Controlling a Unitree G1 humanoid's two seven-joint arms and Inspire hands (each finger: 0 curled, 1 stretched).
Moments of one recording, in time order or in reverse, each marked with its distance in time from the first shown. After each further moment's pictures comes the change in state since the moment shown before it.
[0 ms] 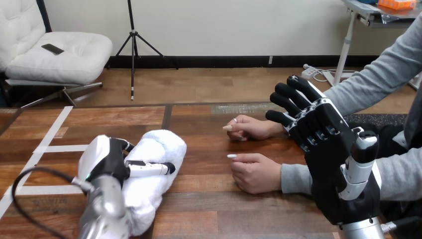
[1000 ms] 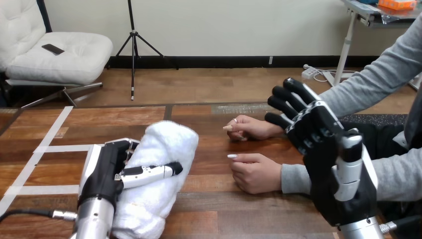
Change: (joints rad) left arm 0.282 -0.045 0.123 -0.296 -0.254 -0.293 -0.030; right arm 0.001 -0.032 -0.004 0.000 -0.080 0.027 -0.018
